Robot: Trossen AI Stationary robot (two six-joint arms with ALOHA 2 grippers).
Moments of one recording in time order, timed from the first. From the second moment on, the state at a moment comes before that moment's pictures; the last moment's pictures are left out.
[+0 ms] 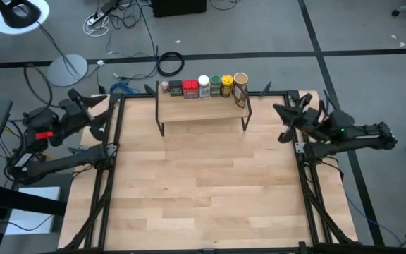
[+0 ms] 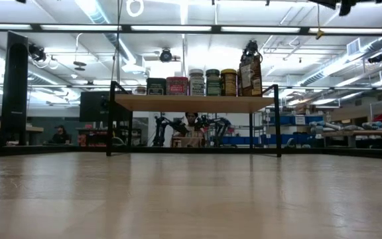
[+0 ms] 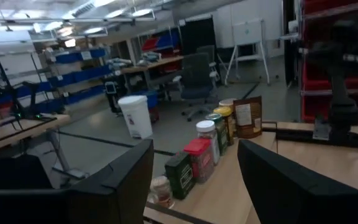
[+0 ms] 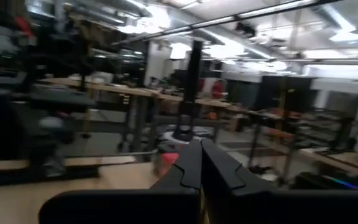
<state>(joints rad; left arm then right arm) 0.36 0.23 0.89 -0.60 -0.26 0.18 0.08 0.38 0.51 0.16 0.60 -0.35</state>
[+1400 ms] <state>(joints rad) 0.36 0.13 0.09 0.06 -0.04 -0.03 -0.09 0.14 0.01 0.26 0.13 -0.10</state>
